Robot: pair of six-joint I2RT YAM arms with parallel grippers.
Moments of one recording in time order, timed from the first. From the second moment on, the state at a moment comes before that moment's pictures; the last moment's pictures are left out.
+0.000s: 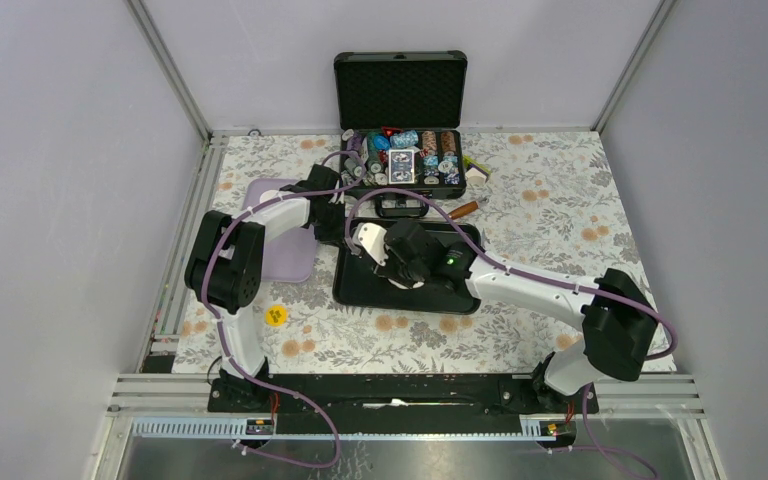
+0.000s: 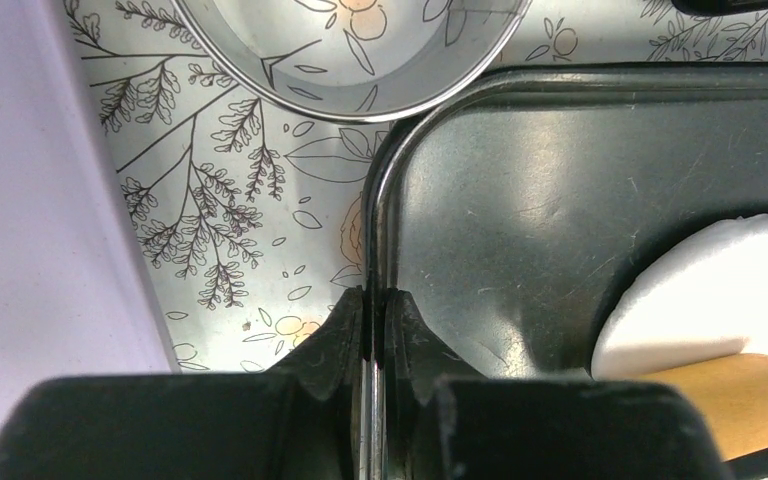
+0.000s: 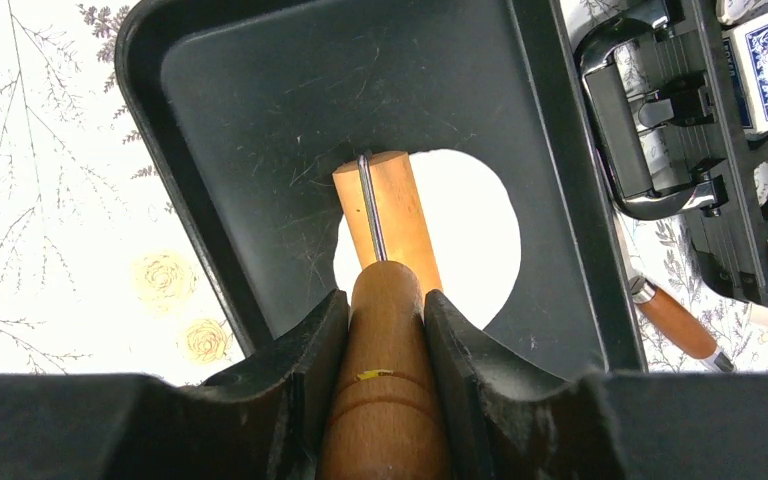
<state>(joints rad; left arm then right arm) -0.33 1.90 1.25 -0.50 0.14 -0.35 0.99 1.53 1.08 -0.34 0.14 -0.32</state>
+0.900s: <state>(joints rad) -0.33 1.90 1.25 -0.49 0.12 -0.37 1.03 1.58 1.07 -0.30 0.26 -0.39</state>
